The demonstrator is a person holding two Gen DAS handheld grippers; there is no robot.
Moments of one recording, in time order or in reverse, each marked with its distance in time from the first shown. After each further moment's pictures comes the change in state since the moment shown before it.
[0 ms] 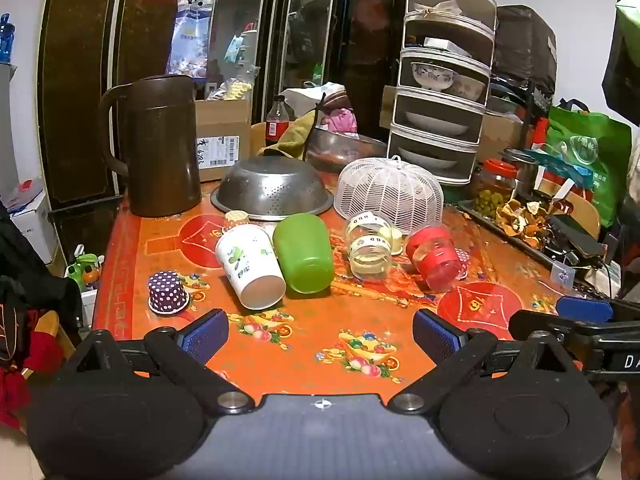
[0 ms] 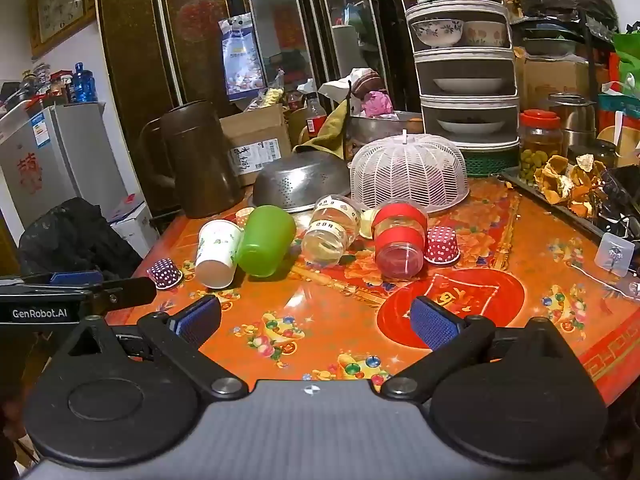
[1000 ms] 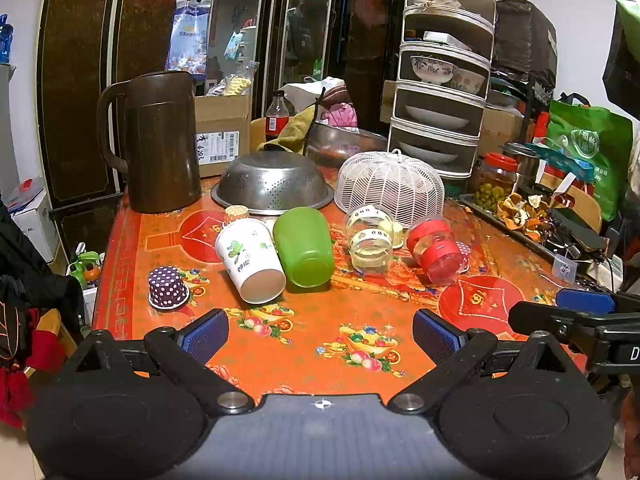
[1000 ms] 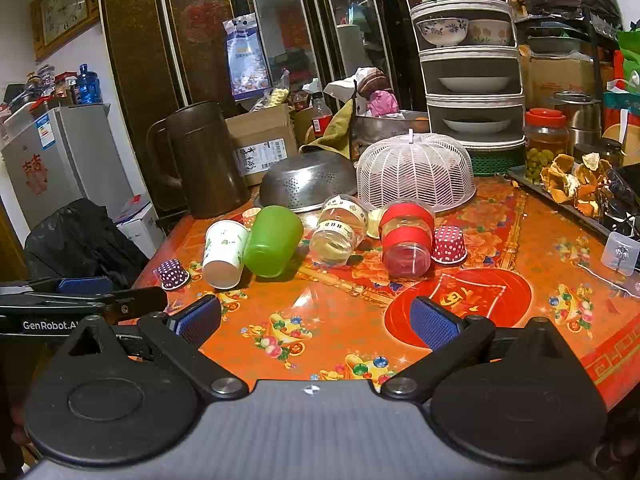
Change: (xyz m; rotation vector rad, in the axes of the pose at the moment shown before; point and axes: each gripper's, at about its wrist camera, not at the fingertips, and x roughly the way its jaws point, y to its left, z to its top) left arm 0.002 -0.003 -0.003 0.019 0.012 0.007; right arm 0.000 0.003 0.000 0.007 0.014 0.012
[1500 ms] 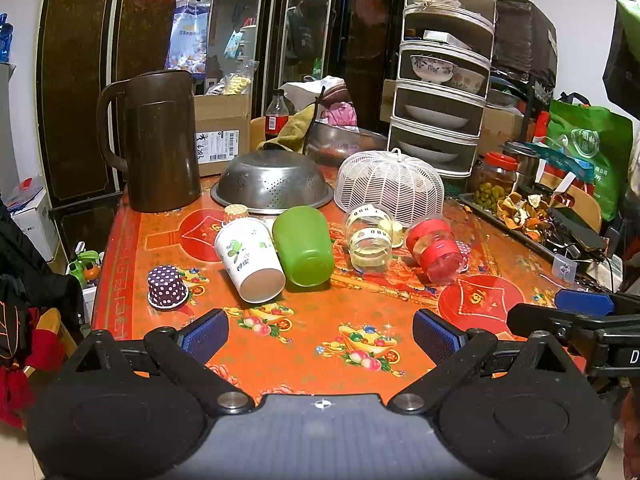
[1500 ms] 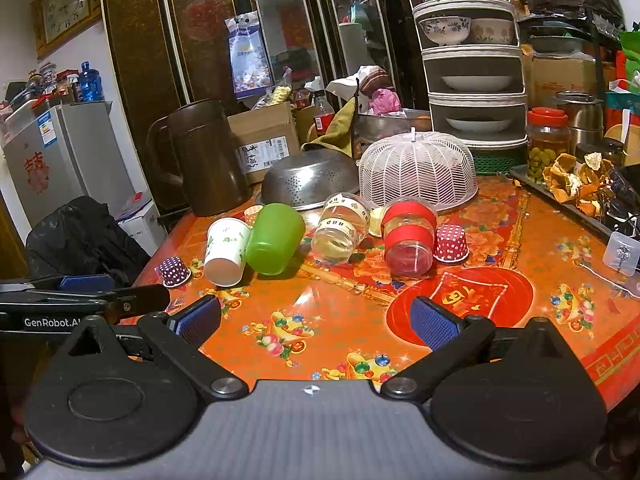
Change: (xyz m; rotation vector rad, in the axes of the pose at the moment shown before) left arm 0.001 -0.001 0.000 -0.001 0.002 0.003; right arm 0.001 0.000 -0.001 0.001 0.002 0.006
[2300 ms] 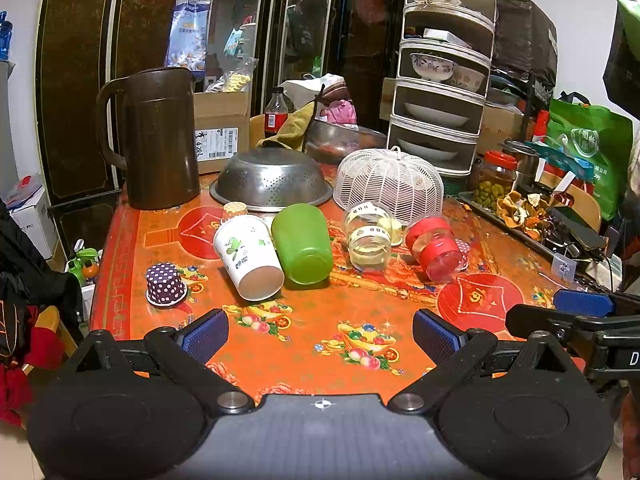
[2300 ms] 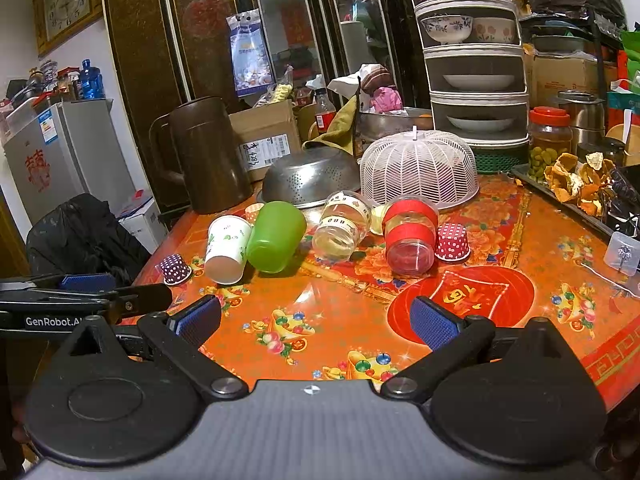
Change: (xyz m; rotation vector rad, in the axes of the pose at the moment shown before) left arm 0.001 -0.001 0.000 0.000 0.002 -0.002; right arm 0.000 0.000 -0.002 -0.002 0.002 0.001
